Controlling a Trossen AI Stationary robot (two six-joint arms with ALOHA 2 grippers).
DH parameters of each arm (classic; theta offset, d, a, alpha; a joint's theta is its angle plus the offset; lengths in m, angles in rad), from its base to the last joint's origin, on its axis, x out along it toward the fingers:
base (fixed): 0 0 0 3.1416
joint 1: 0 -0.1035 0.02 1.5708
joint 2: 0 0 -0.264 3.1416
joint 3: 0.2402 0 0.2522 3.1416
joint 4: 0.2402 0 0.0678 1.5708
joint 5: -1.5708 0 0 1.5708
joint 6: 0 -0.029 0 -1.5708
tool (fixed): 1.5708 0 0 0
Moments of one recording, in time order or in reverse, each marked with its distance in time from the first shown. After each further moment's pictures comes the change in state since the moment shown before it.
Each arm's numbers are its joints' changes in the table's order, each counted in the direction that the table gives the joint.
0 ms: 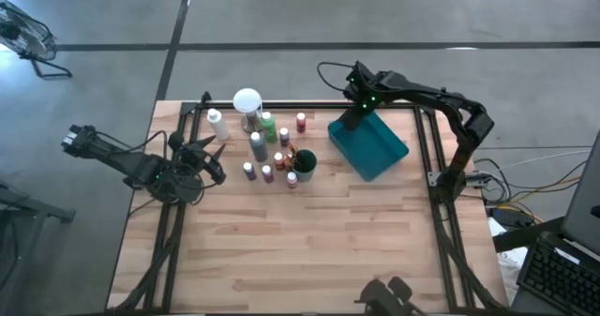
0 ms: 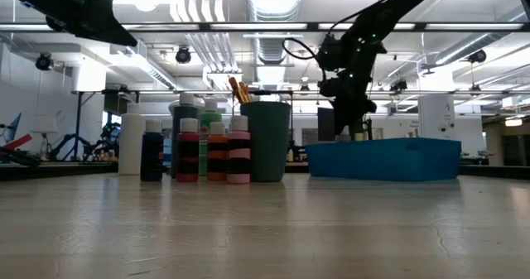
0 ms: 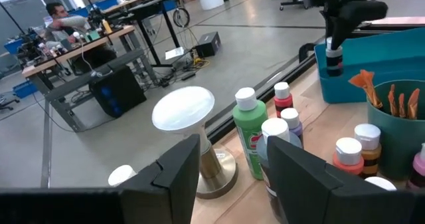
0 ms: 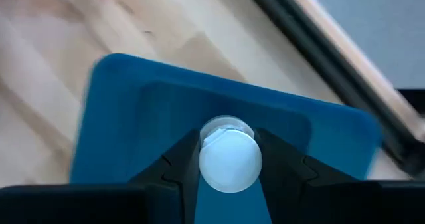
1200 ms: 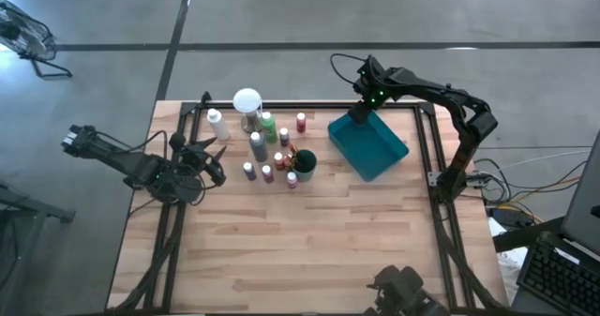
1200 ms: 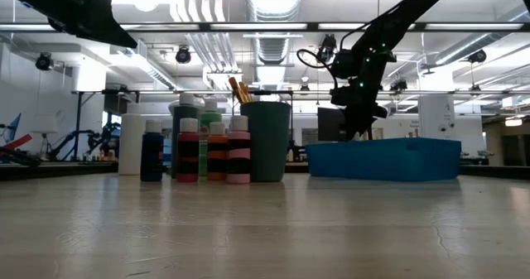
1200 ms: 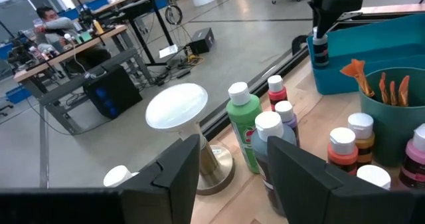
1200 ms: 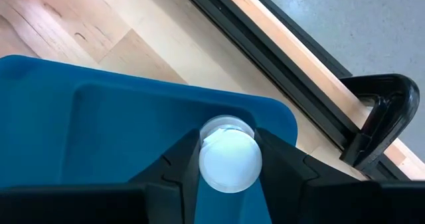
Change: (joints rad) left arm 0.000 0.001 0.000 0.000 -0.033 -0.037; right arm 0.120 -0.002 -0.054 -0.061 -0.003 0.069
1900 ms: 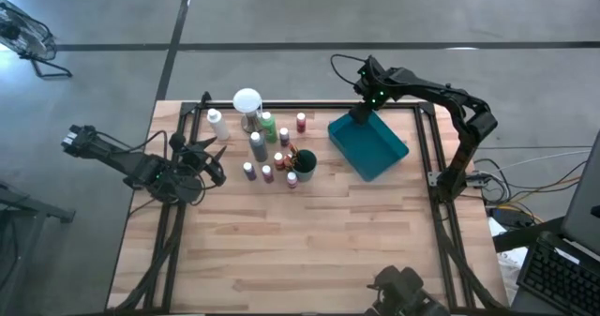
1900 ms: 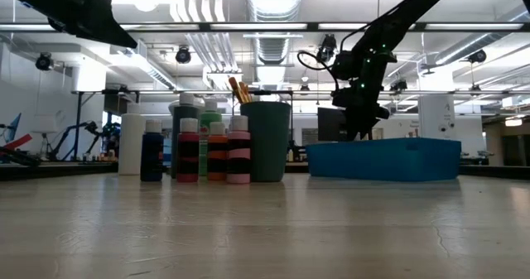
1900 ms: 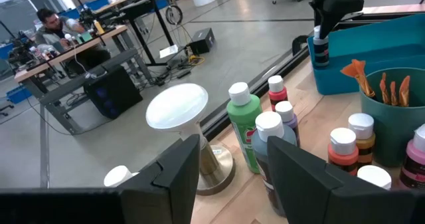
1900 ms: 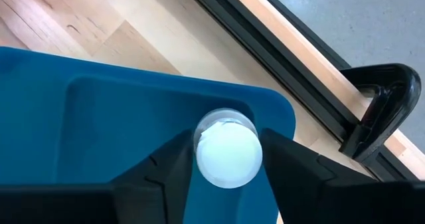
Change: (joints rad) left arm 0.000 0.000 0.000 0.000 0.002 0.000; right arm 0.001 0.001 -0.002 0.014 0.000 -0.007
